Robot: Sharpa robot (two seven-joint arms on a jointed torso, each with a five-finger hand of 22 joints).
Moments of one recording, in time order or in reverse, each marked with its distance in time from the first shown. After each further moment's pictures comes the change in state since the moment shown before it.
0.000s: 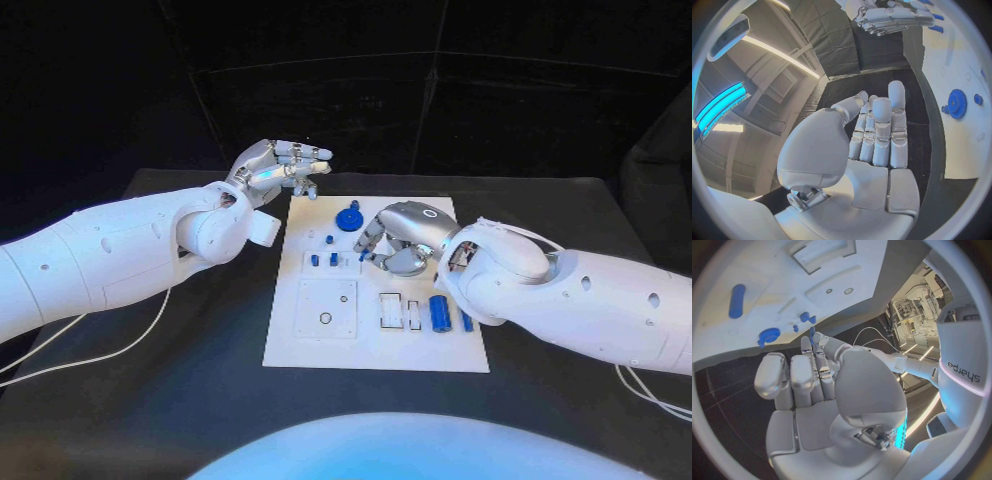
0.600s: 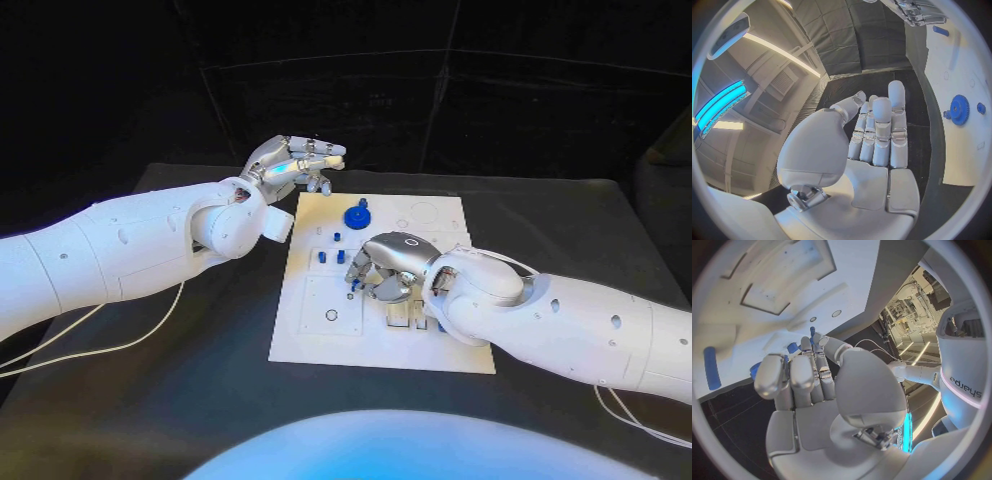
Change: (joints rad) left arm 0.000 0.009 0.000 0.010 0.025 -0.006 0.002; left_hand -0.022 0.001 -0.025 0.019 0.000 0.003 0.004 0.000 0.000 -0.007 0.007 0.008 0.001 -0.004 0.004 0.000 -0.005 0.000 0.000 0.000 -0.012 -0.009; right arm -0.077 0.088 -0.002 -0.070 -0.011 0.070 0.005; right_hand -0.004 -0.004 0.000 0.000 0.000 0.000 0.000 0.000 -0.001 -0.002 0.002 -0.002 0.000 0.000 0.000 0.000 -0.003 0.000 0.000 0.000 0.000 0.002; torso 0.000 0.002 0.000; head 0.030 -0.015
